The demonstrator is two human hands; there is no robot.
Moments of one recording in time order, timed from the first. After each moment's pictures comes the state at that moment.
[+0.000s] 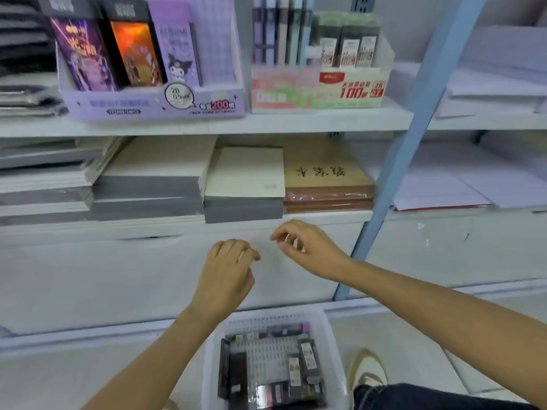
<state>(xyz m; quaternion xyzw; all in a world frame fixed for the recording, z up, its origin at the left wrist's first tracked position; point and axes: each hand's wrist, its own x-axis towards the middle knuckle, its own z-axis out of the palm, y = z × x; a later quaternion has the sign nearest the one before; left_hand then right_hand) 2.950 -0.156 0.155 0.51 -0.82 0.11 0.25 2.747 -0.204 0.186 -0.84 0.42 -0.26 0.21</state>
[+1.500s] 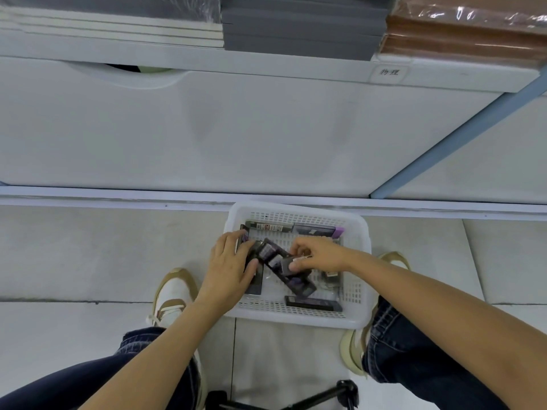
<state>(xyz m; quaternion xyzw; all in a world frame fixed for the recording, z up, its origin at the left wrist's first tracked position) 2.989 -0.065 -0.069 0.64 -0.72 -0.22 0.14 2.758 -0.160 -0.075 -0.70 0.46 0.13 0.53</state>
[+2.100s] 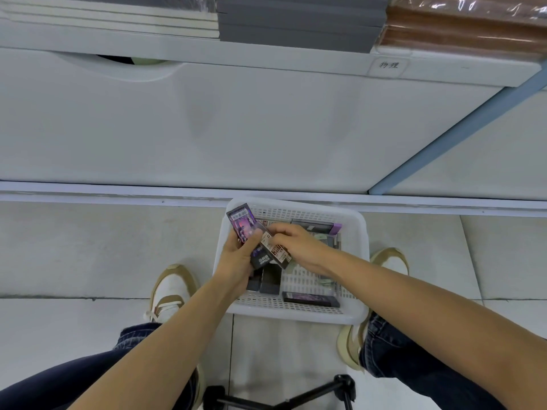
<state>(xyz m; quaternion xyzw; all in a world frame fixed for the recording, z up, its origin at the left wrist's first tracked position) 2.952 -0.088 -0.052 0.52 -0.11 -0.68 0.50 2.815 -0.143 -0.055 -0.47 0.51 -0.13 0.71</state>
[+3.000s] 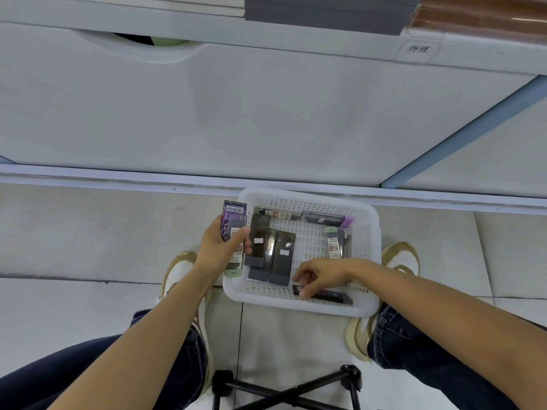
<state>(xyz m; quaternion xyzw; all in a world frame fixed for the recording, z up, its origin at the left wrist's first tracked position) 3.013 -0.077 -0.064 0.65 -0.33 -0.56 0.38 2.761 -0.122 -0.095 -0.65 0.39 0.30 0.58</state>
